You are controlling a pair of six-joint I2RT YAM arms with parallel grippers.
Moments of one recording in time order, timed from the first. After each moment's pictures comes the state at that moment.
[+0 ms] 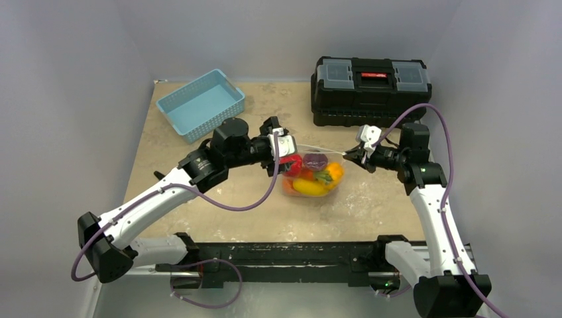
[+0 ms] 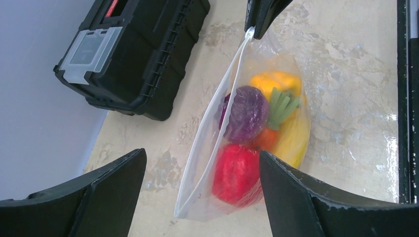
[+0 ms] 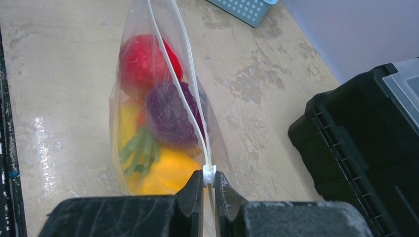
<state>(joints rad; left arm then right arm) -0.82 1.18 1.13 -0.22 0.31 0.52 0.01 0.94 0.93 -0.62 -0.91 -0.81</state>
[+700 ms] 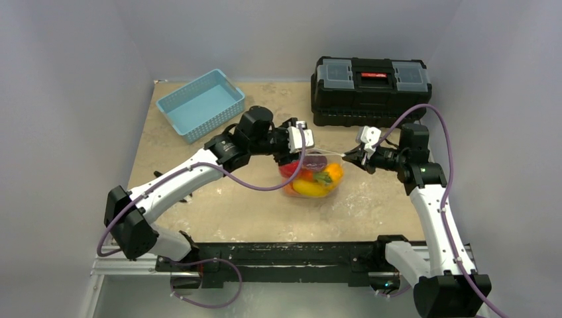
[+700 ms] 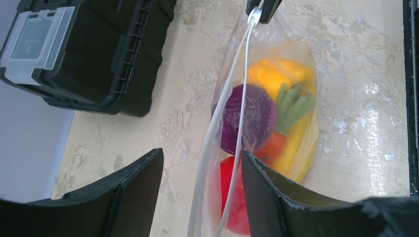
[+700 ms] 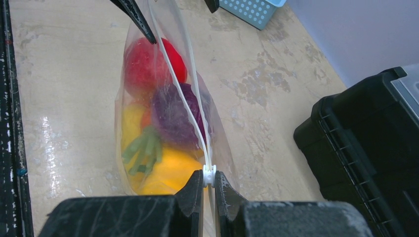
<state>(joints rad) -0.80 1.42 1.27 -0.29 0.36 0.57 0.01 0.94 0.93 -0.63 -0.93 -0.82</state>
